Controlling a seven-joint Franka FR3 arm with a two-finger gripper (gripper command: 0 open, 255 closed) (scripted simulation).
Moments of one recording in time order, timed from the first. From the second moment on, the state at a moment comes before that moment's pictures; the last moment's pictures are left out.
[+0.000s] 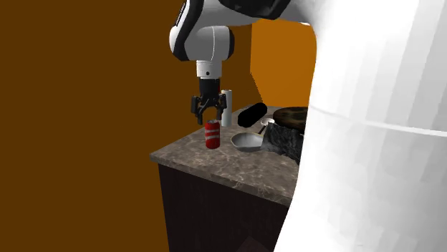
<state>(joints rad) -0.15 0.01 -0.42 -1.83 0.02 1.84 -0.45</state>
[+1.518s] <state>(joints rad) -0.20 0.20 -0.45 -1.73 0.10 1.92 -0.56</state>
